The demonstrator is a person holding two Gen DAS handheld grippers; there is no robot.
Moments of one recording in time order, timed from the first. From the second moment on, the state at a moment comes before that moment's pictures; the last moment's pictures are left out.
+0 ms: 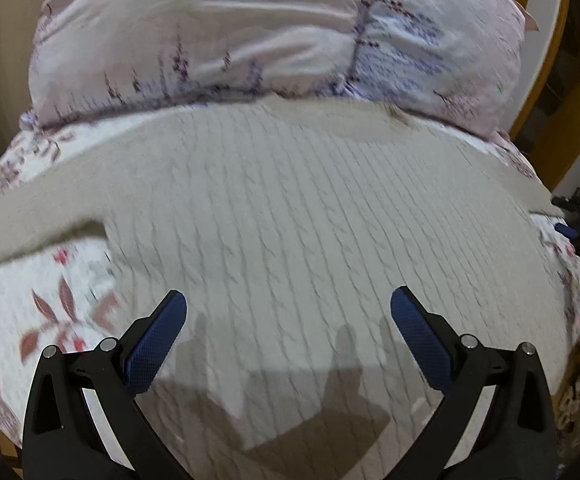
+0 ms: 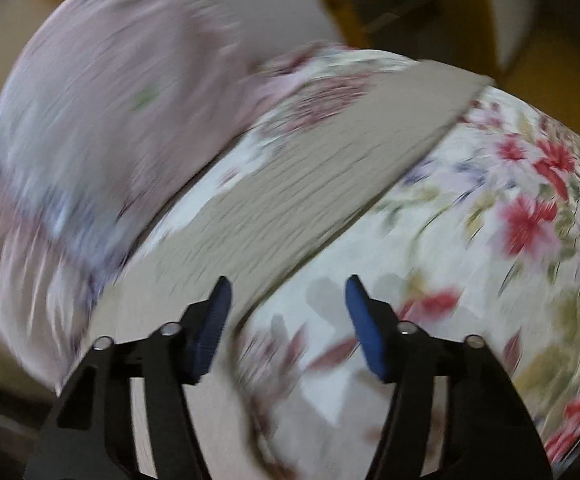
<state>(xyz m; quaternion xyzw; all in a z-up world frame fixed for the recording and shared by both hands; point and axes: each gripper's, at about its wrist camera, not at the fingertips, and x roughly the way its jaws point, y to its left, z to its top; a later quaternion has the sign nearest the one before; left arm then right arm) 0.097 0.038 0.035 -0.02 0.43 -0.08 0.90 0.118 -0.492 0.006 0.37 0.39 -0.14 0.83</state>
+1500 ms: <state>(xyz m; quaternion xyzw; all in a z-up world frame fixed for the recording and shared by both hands) 0.168 0.041 0.044 -0.11 0.41 -0.15 0.89 0.174 -0.282 0.014 0.14 0.42 0.12 0.89</state>
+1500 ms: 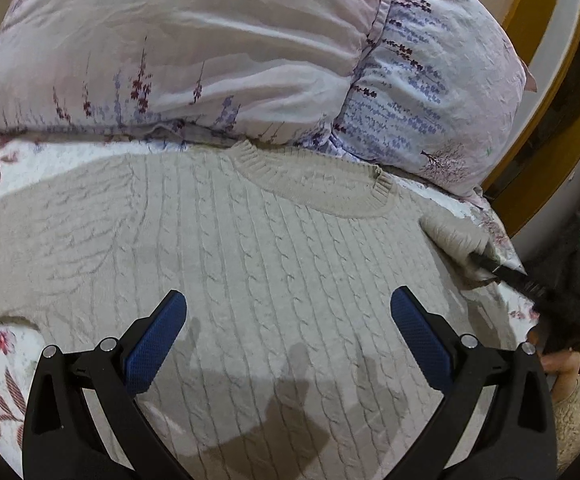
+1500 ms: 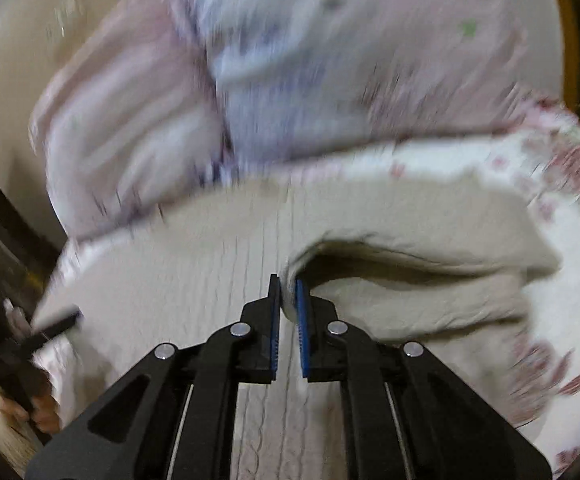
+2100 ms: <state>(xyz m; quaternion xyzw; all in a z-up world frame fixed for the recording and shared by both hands) 0.187 0.052 0.037 -0.23 0.42 -0.24 0.85 0.192 -0.359 0.015 0.29 0.40 -0.05 0.87</state>
